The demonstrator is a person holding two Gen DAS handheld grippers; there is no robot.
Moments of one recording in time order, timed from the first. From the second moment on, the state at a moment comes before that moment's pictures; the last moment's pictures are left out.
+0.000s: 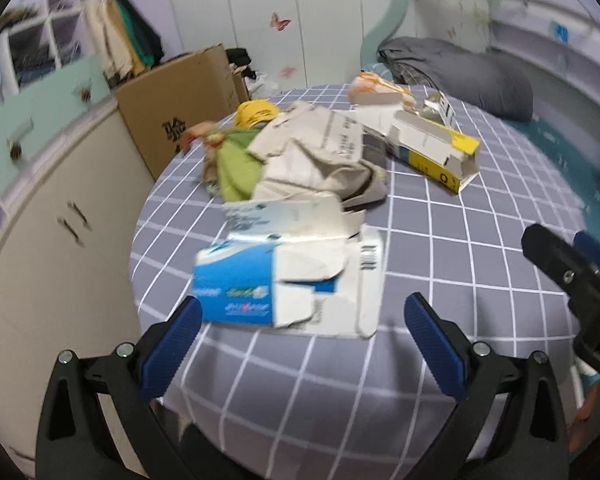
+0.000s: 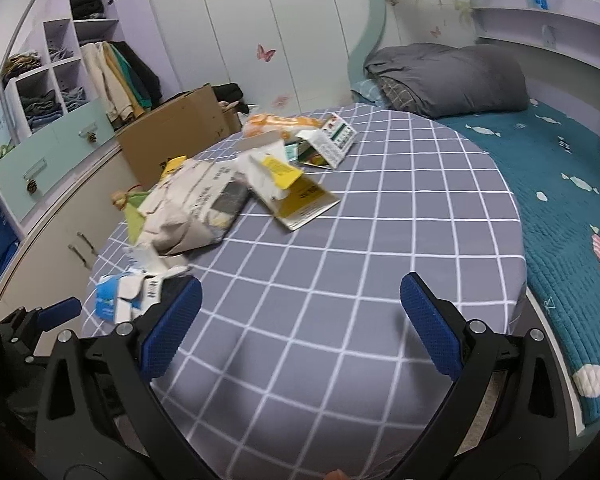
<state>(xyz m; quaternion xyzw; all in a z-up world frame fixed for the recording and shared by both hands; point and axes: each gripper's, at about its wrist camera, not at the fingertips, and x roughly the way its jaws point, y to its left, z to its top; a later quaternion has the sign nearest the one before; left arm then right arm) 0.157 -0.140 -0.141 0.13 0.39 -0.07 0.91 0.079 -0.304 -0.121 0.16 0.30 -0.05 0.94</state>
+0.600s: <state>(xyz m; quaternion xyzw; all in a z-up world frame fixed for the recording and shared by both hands) 0.181 -0.115 -0.143 0.12 0.39 -0.03 0.91 0.108 -0.283 -0.127 0.13 0.33 0.00 0.93</state>
